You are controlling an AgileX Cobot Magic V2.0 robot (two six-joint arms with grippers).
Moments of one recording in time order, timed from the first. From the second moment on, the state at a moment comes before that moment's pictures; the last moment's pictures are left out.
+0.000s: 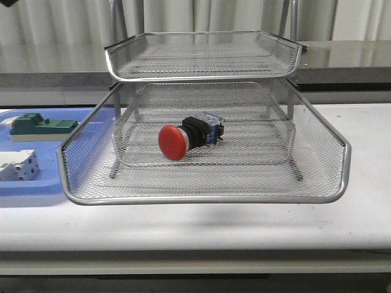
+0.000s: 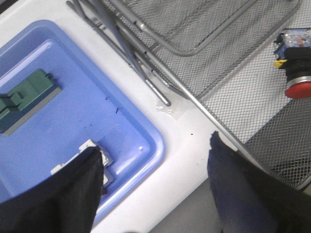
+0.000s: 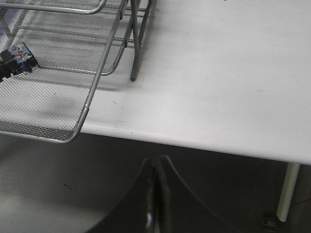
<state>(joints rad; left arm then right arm) -0.15 1.32 -1.31 -0.29 1.02 0.64 0.02 0.42 -0.77 0.10 1.05 -0.07</state>
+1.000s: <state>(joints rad) -0.11 0.29 -0.33 -0.38 0.27 0.44 0.02 0.42 -0.77 0.10 1.05 -0.07</state>
